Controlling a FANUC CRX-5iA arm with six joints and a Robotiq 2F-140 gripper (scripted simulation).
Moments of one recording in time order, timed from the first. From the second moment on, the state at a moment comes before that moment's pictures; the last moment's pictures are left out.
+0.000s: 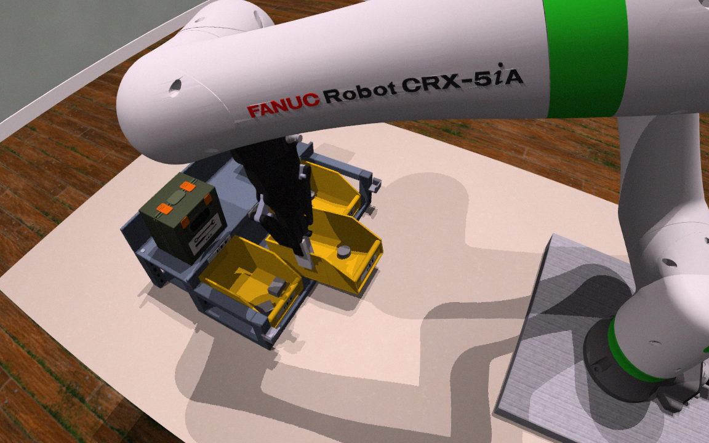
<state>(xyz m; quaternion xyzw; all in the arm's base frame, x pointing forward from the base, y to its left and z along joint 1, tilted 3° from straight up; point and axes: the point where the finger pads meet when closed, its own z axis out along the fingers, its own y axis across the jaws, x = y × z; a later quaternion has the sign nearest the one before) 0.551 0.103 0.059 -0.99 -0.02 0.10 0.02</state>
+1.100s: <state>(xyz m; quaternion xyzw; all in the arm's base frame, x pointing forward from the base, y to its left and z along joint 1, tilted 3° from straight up) 0.562 0.104 0.057 -1.00 -0.02 0.09 0.02</state>
